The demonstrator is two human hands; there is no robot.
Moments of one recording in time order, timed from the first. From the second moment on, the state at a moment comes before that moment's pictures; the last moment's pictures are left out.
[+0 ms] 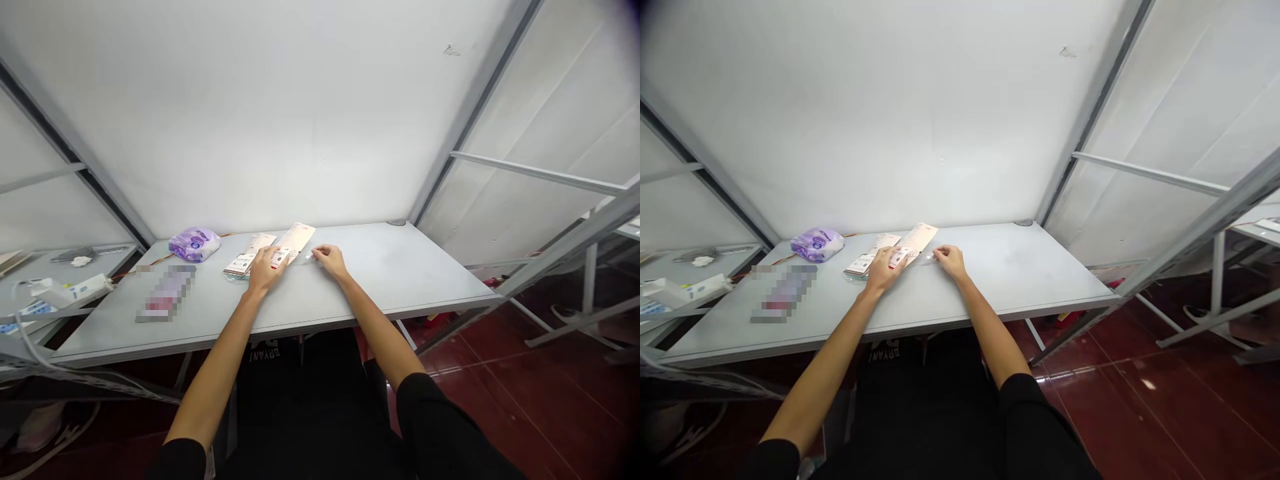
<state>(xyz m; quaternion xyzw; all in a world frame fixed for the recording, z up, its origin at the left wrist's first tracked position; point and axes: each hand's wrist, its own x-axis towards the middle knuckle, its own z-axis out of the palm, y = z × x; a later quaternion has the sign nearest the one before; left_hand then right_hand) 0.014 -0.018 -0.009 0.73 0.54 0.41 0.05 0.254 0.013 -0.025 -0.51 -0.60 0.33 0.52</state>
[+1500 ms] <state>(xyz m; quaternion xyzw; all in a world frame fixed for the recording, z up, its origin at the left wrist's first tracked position) 0.017 -0.026 -0.005 0.70 0.54 0.46 0.01 0.247 -0.007 -0.003 -0.37 -0.62 0.49 0.50</state>
